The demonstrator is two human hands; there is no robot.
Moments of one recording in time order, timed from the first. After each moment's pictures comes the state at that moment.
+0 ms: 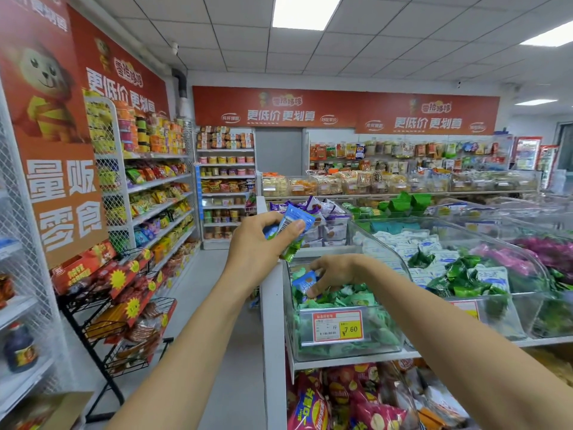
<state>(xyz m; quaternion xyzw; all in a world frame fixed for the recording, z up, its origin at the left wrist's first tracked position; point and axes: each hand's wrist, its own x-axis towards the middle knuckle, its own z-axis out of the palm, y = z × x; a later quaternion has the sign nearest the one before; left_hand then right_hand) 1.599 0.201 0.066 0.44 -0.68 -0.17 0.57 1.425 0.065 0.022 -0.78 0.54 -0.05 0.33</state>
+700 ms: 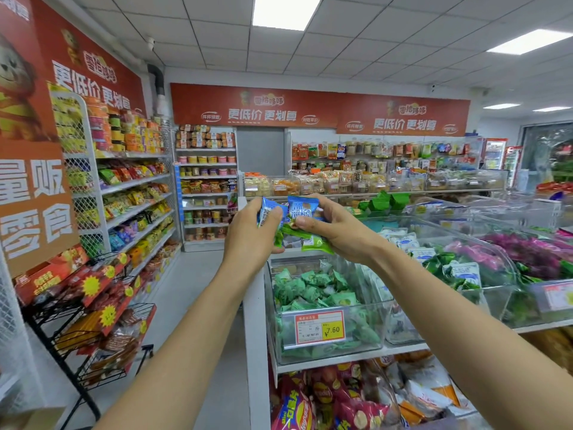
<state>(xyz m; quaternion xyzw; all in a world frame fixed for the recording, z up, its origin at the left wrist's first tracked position) 1.577 0.189 0.081 0.46 -0.64 -0.23 0.58 1.408 0.131 0.081 -0.75 0.26 -0.44 0.42</state>
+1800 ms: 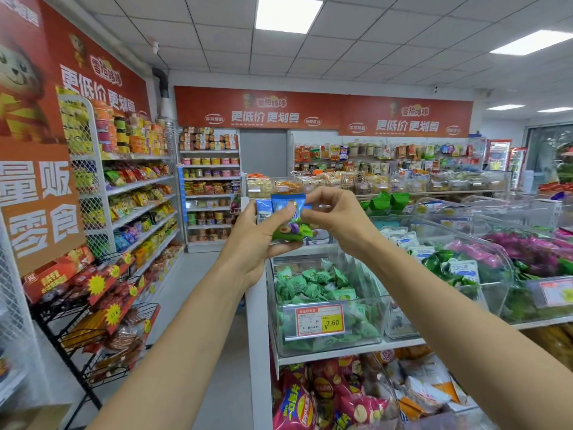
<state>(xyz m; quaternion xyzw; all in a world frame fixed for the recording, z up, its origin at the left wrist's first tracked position) 1.571 0.208 0.085 0.33 -0.50 -0.50 0.62 1.415 0.157 0.093 -0.73 0.26 -0.55 0.33</state>
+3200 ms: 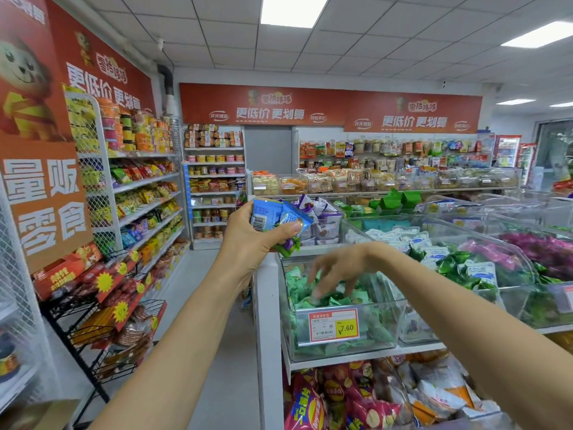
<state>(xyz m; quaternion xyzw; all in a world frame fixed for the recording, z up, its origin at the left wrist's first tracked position) 1.597 0.205 0.079 0.36 -0.58 -0.36 0.63 1.405 0.099 0.055 -0.79 0.53 0.04 0.32</state>
